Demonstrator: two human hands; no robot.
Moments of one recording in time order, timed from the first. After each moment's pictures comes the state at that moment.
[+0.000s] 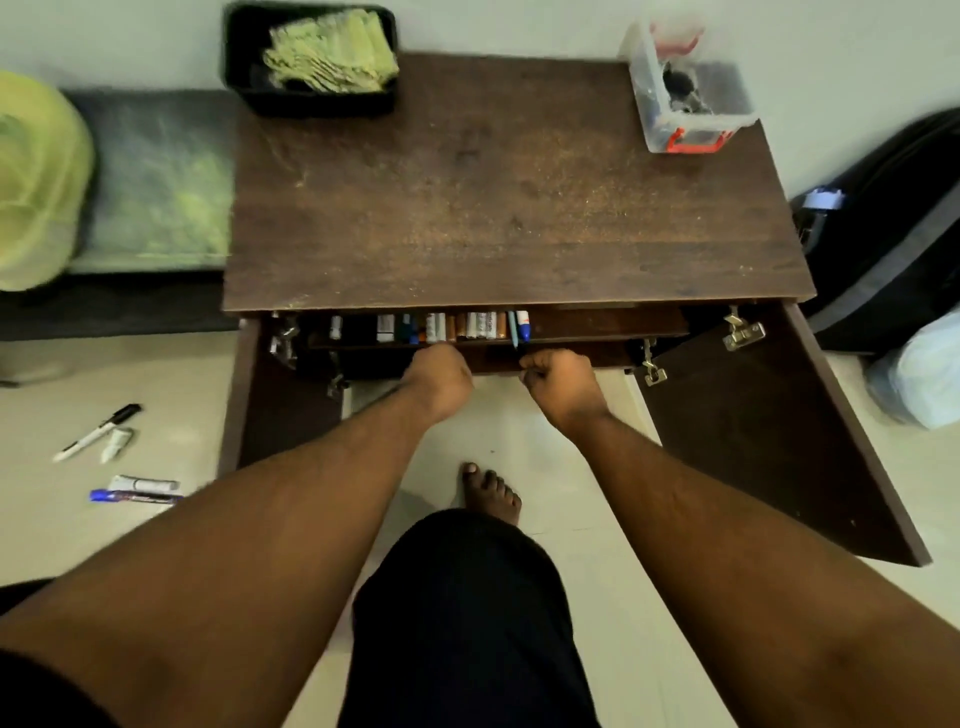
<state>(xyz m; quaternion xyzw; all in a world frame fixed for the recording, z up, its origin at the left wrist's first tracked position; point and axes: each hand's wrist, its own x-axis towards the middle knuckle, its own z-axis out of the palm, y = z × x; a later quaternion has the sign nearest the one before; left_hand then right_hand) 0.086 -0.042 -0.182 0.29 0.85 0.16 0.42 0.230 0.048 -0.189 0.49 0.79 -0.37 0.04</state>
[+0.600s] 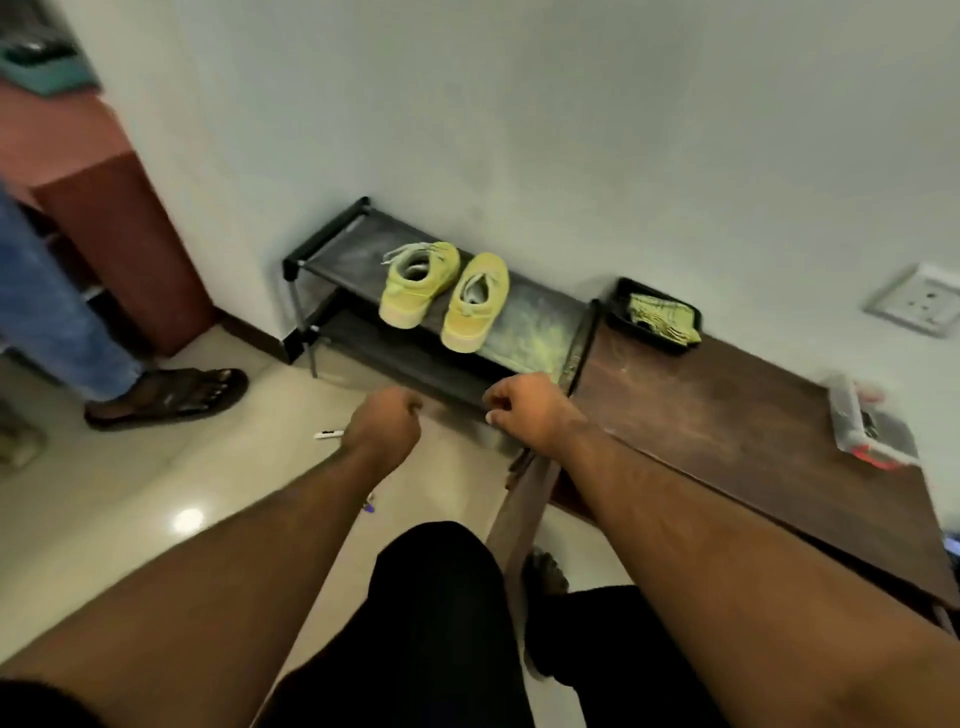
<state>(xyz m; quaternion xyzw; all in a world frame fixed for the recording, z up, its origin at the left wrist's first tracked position) -0.100 -0.394 -0.058 0.15 0.93 0.30 0.16 -0.031 -0.212 0.015 0.09 0.97 -0.19 0.14</state>
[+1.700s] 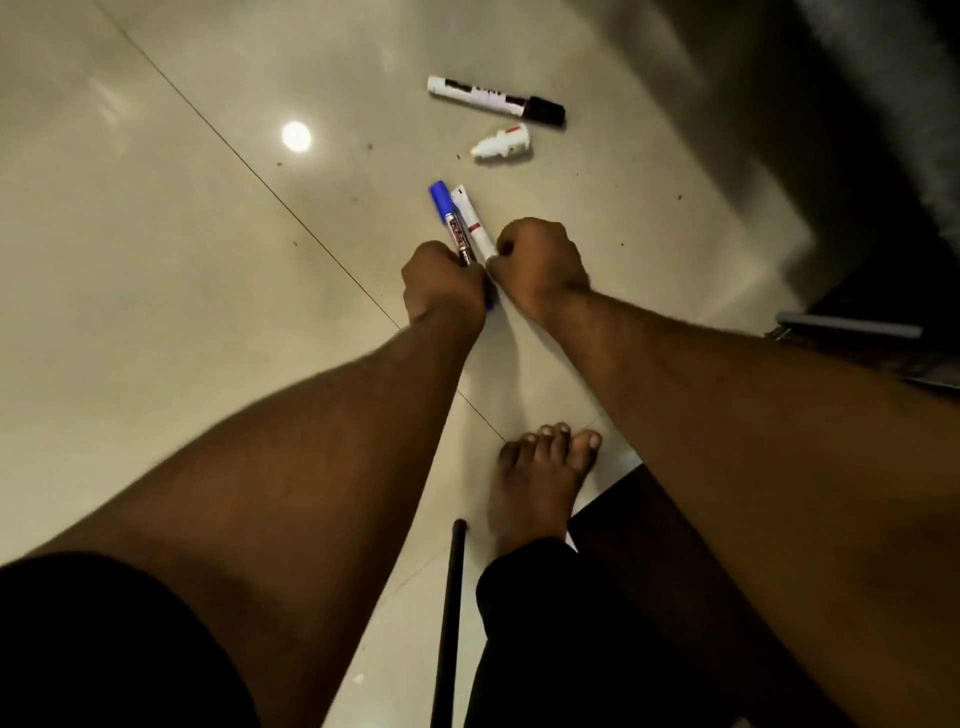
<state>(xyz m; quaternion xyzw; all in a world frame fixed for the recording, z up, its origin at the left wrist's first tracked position) -0.151 -0.432 -0.472 -0.39 0.79 0.40 0.25 -0.174 -0.335 -0.459 0.09 0.92 -0.22 0.31</state>
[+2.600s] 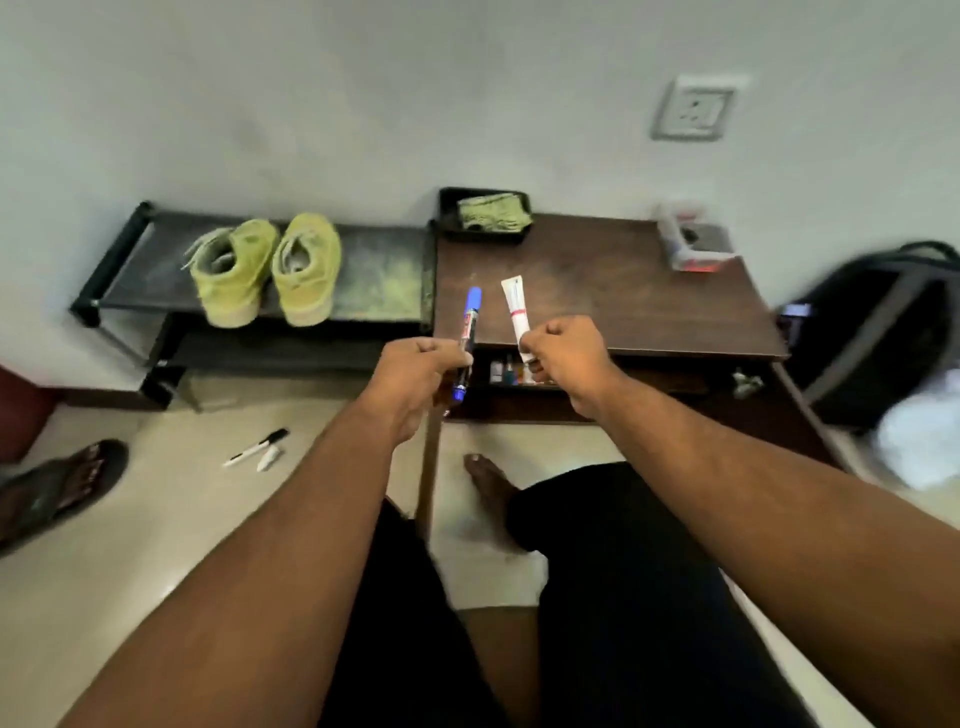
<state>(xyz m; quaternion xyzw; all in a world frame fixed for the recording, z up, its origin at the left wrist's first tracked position) 0.023 -0.252 0.022 0.11 0.65 0.60 0.45 0.139 -0.120 0.031 0.48 0.67 -0.54 -0.15</state>
